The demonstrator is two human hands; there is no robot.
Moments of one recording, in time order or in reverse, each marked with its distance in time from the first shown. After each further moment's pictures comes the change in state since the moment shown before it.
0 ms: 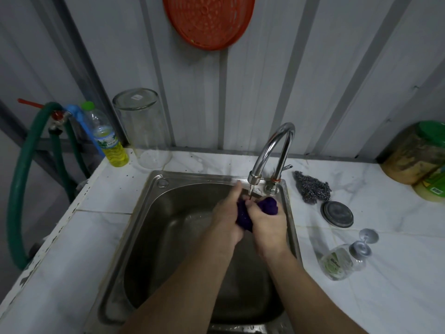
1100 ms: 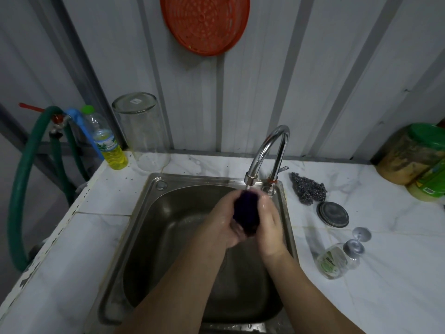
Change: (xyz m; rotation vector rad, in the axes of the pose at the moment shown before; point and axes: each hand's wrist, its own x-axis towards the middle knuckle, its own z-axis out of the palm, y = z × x) left_hand -0.034 0.011 -0.003 0.145 -0.183 -0.132; right_hand -0.009 0.002 -0.013 -0.012 -0.294 -0.236
